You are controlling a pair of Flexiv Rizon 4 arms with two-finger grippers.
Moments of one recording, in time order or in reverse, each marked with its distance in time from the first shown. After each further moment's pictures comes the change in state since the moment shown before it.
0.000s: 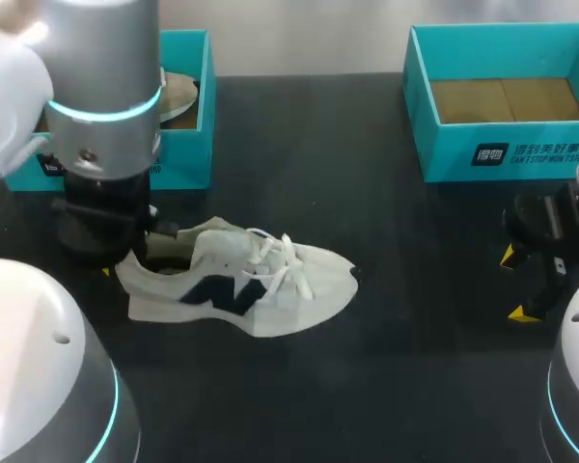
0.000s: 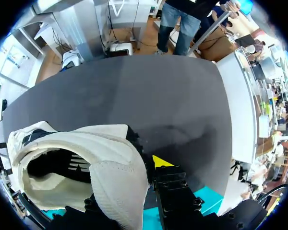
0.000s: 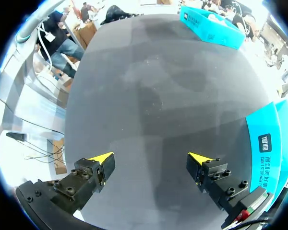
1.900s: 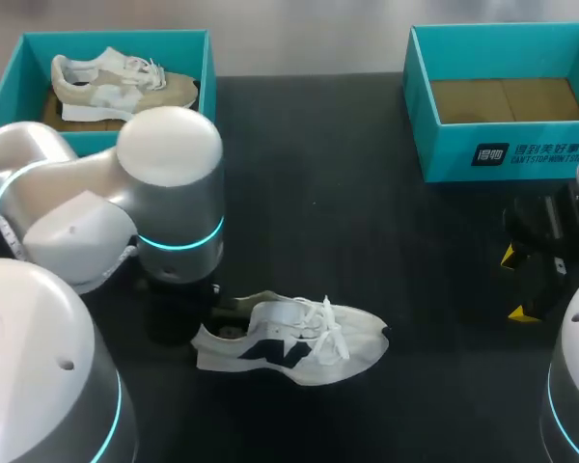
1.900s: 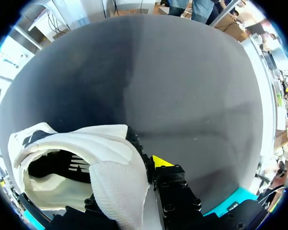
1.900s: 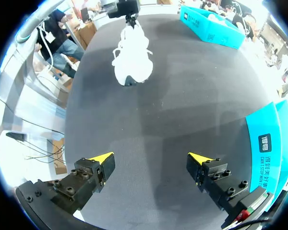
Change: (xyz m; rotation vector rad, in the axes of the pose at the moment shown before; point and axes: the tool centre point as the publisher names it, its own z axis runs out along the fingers) left arm -0.080 0.031 0.153 -0.063 -0.049 0.037; right arm 0.000 0.000 0.000 0.000 0.000 0.000
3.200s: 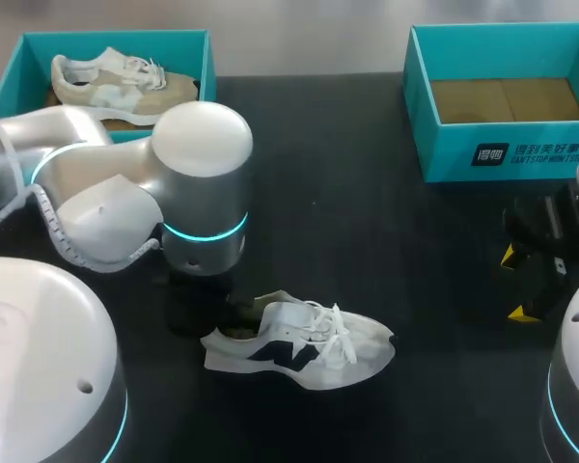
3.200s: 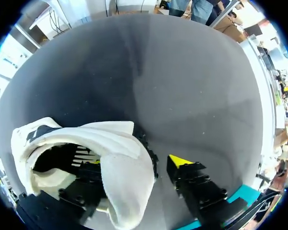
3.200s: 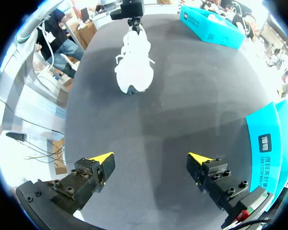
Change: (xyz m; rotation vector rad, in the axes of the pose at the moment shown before) left arm -0.016 0.012 0.002 0.026 0.011 -0.008; right arm 0.000 0.000 0.000 0.000 0.000 0.000
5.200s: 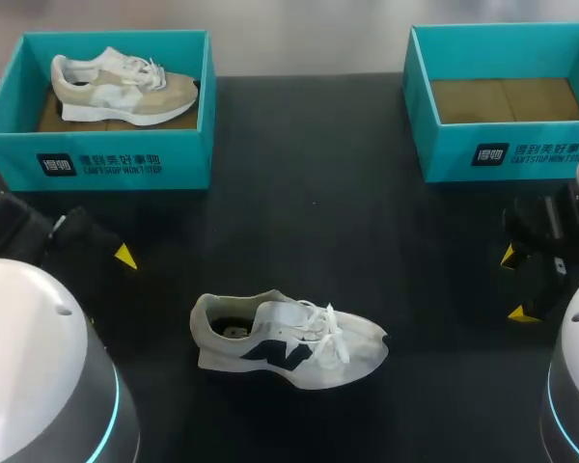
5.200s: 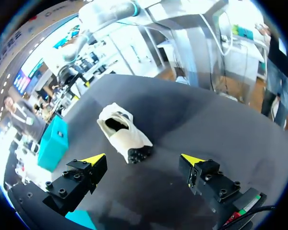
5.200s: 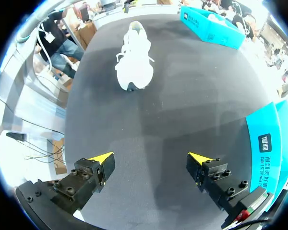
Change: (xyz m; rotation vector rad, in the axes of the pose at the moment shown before) left arm 0.119 -0.037 -0.089 0.460 -0.831 -0.827; right arm 0.000 0.000 0.000 0.000 0.000 0.000
